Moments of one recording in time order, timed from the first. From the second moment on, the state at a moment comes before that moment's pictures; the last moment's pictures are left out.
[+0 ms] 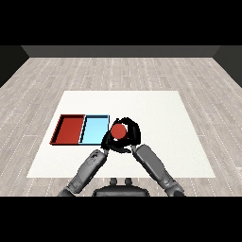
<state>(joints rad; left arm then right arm) -0.33 0.00 -0.49 -1.29 0.25 0.26 -0.28 -0.44 0.00 0.49 -1.47 -0.27 -0.47 -0.37</state>
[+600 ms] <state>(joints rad) -0.35 0.00 -0.52 -1.23 0.35 0.45 -0.34 -0.46 -0.01 0.57 -1.48 -0.27 -0.55 -0.37</state>
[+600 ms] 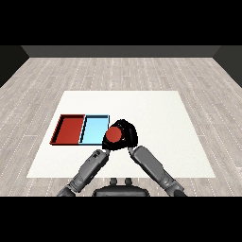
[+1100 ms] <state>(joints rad) -0.37 0.00 -0.54 -1.20 0.37 0.55 -0.39 -0.46 -0.01 0.57 -1.49 -0.28 -0.56 -0.36</state>
